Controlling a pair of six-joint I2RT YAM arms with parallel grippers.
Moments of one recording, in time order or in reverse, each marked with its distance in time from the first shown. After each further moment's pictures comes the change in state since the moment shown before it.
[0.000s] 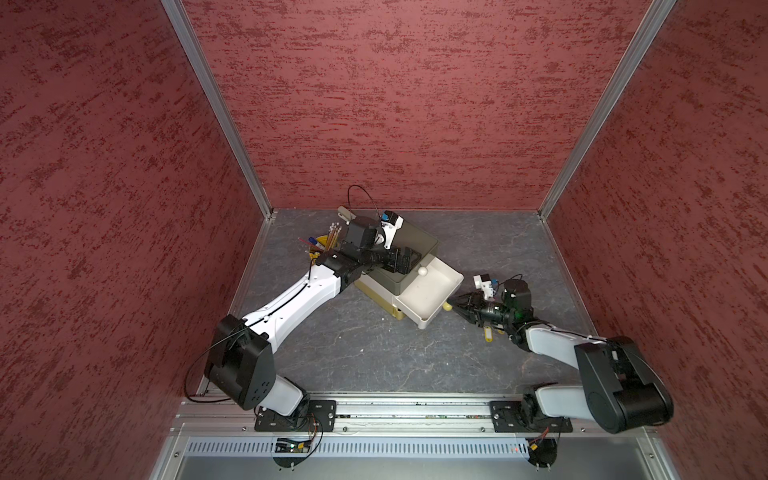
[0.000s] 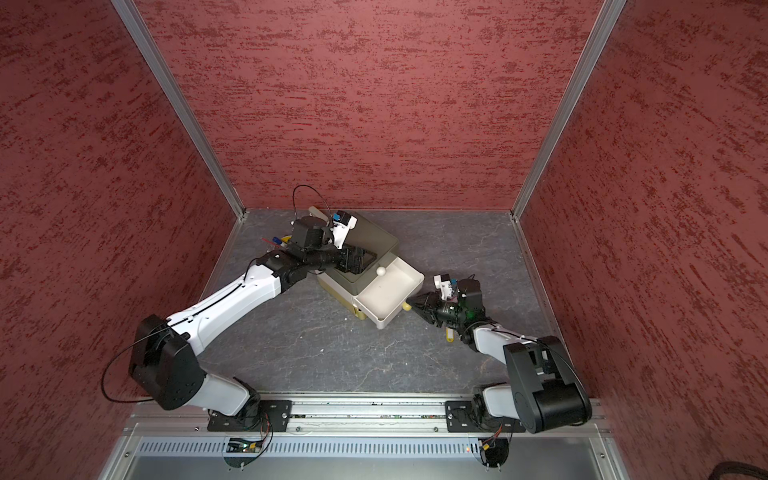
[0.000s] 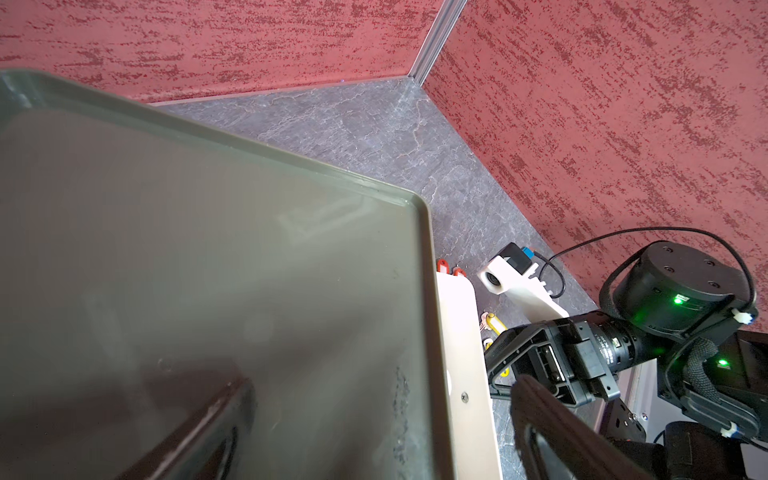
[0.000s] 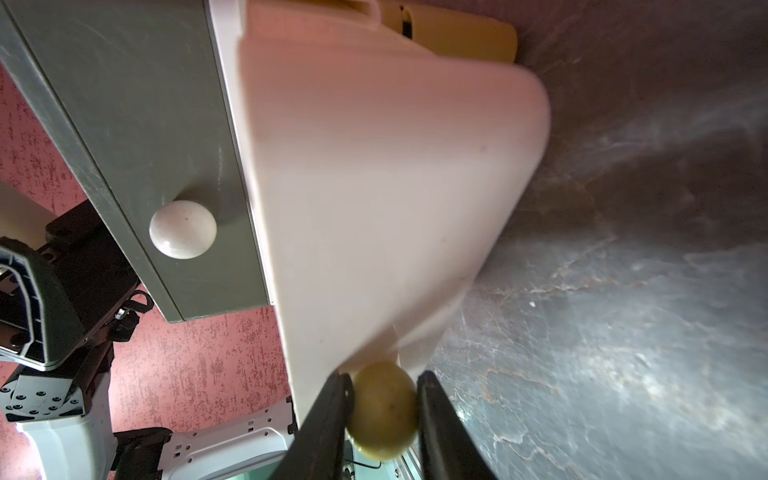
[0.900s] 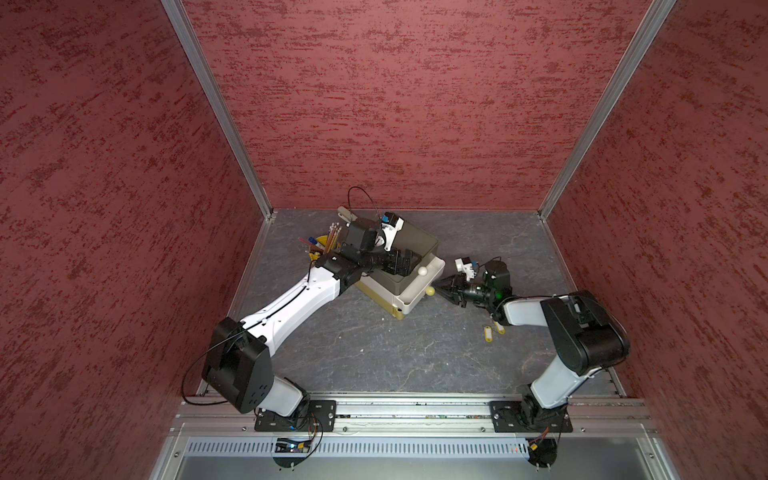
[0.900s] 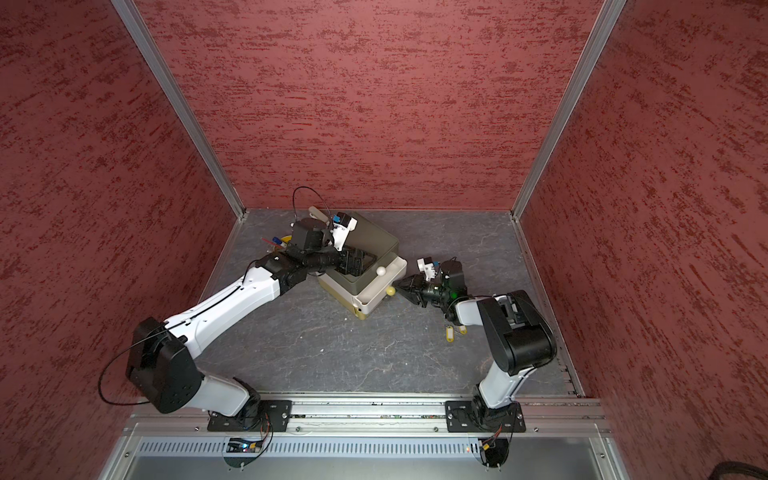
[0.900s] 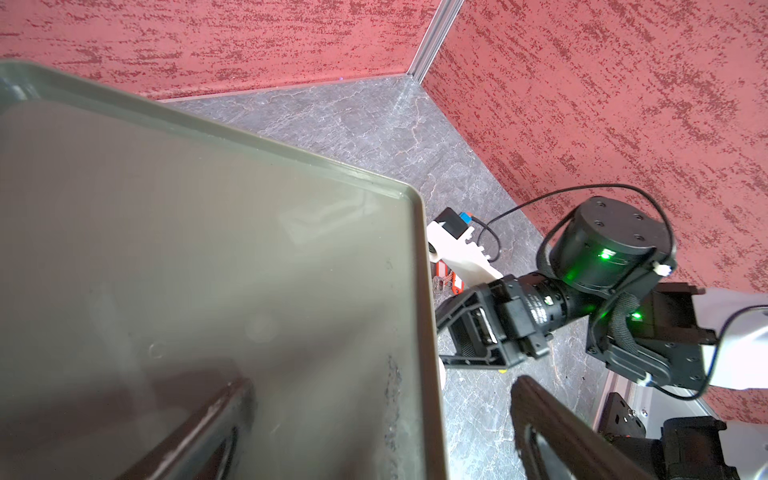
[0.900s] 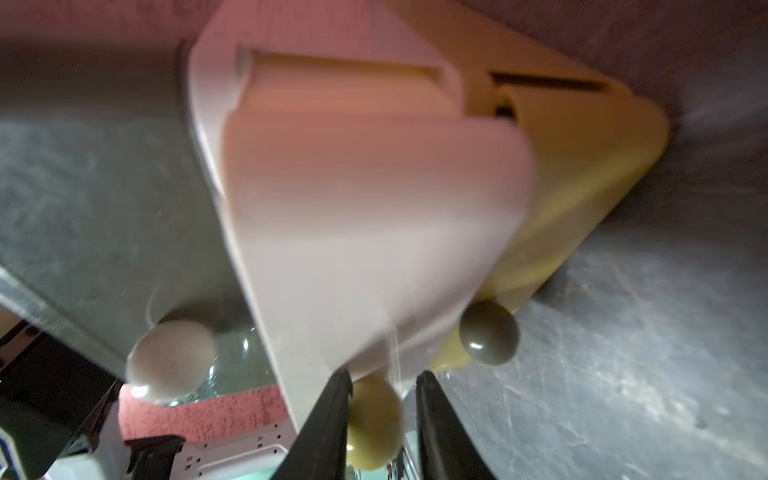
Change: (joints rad) left arm -0.010 -0.016 -0.015 -0.001 -0.014 -0.001; right arm 0.064 0.355 0.246 0.161 -0.015 0.056
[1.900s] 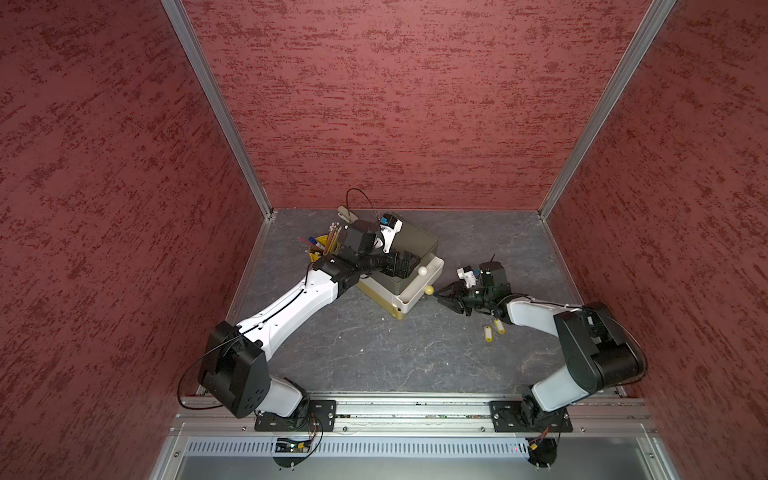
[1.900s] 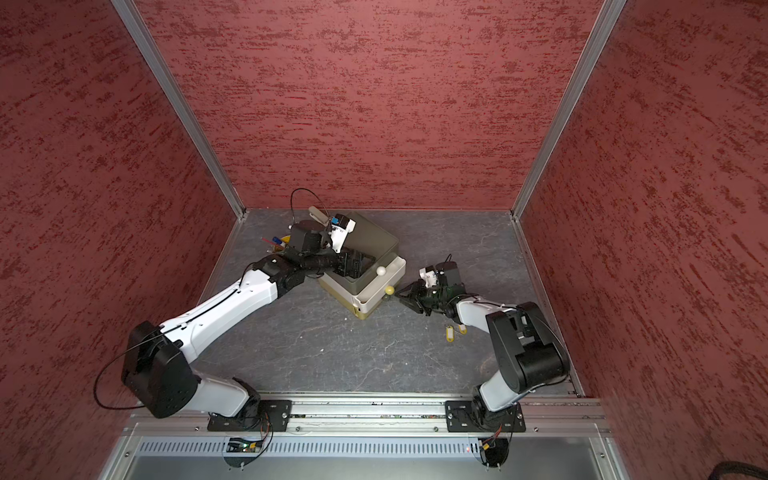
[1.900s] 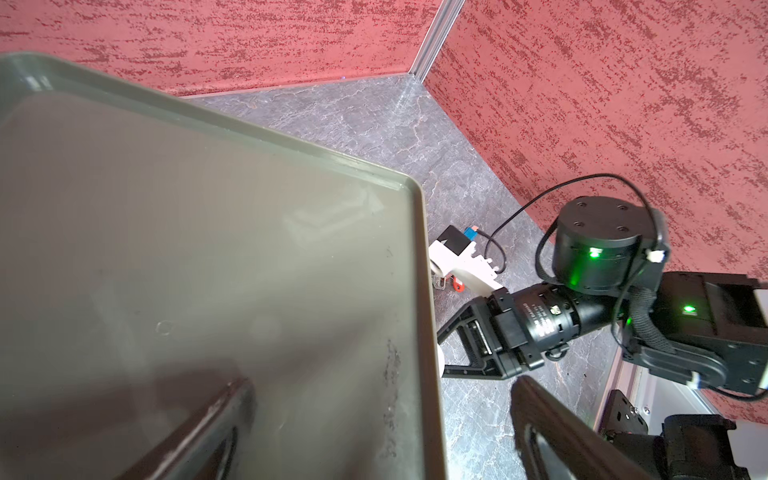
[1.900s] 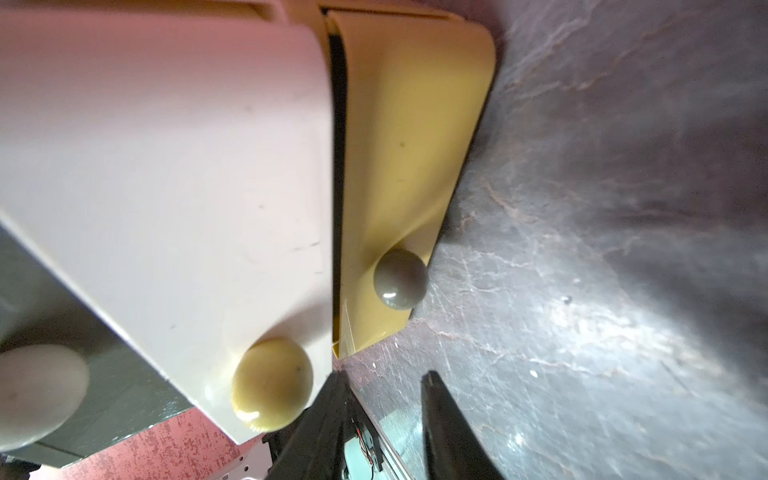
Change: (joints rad) left arm -0.003 -0.028 -0.025 -0.002 -0.010 0.000; right arm 0.035 -0.167 0.040 -0.479 0.108 -0.119
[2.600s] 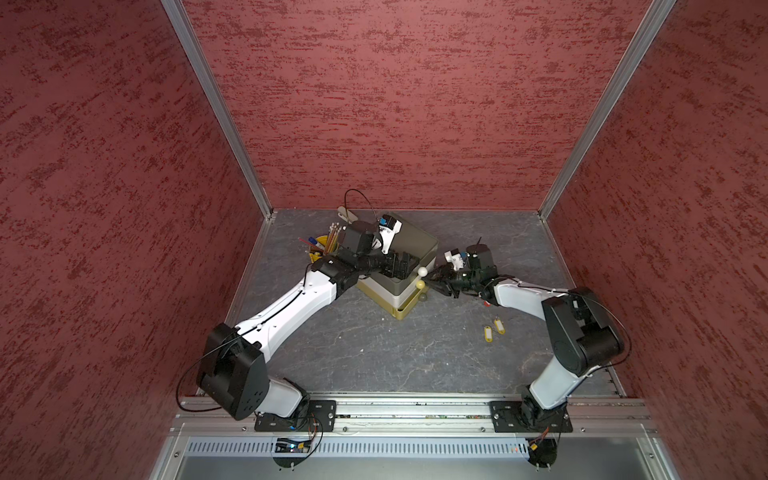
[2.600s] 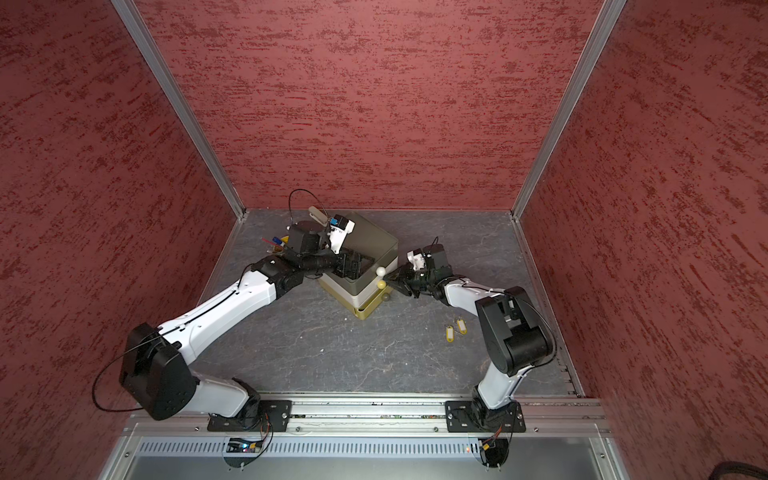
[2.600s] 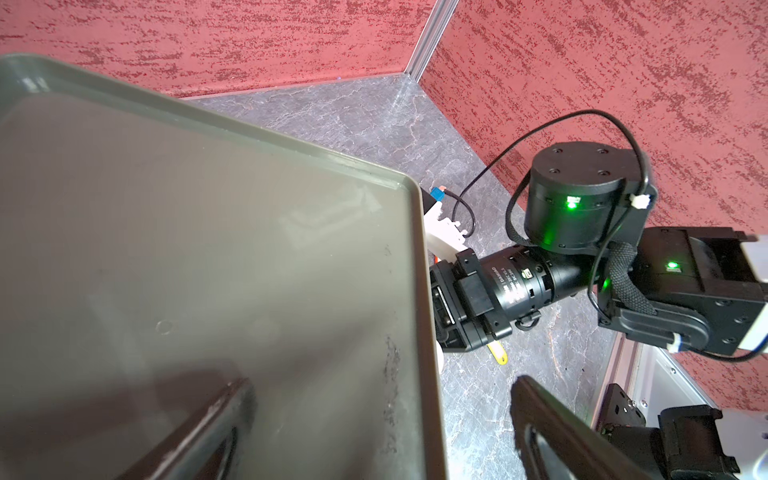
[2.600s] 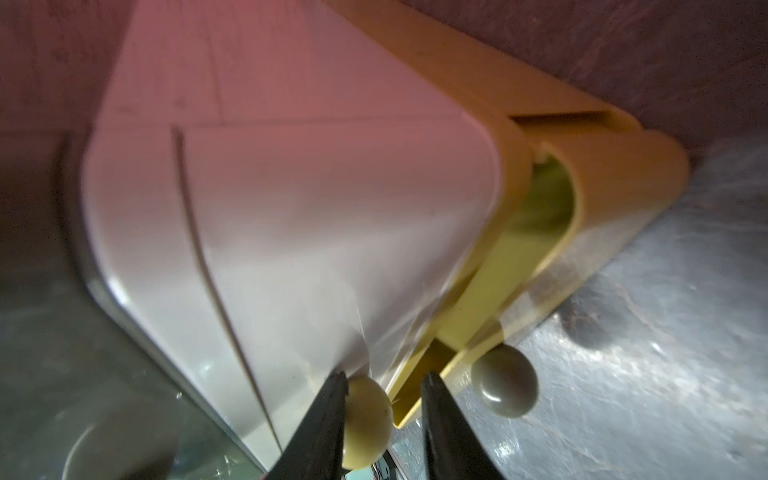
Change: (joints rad) left arm 0.015 -0.010 -0.015 0.009 0.021 0.016; right arm 0.054 0.149 0.233 -0.026 0.017 0.006
